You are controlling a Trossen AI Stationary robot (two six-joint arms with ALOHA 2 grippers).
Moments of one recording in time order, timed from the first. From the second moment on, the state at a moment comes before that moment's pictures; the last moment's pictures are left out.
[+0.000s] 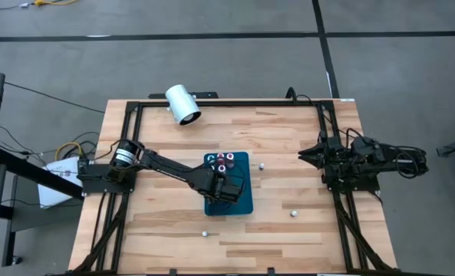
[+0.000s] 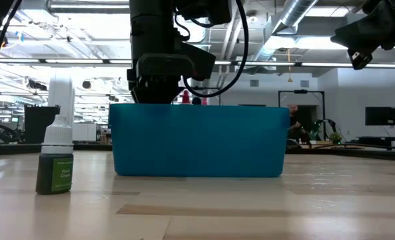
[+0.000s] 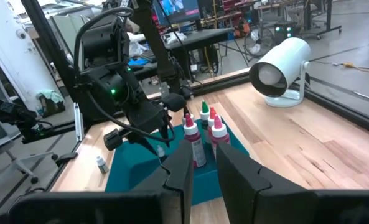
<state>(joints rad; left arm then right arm) -0.23 2.06 1.57 -1.01 -0.19 -0.60 0.06 0.03 0.30 -0.37 0.11 0.21</state>
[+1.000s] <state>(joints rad) -0.32 2.06 2.01 -1.41 -0.07 -0.88 0.06 0.03 0.30 -0.37 0.11 0.21</state>
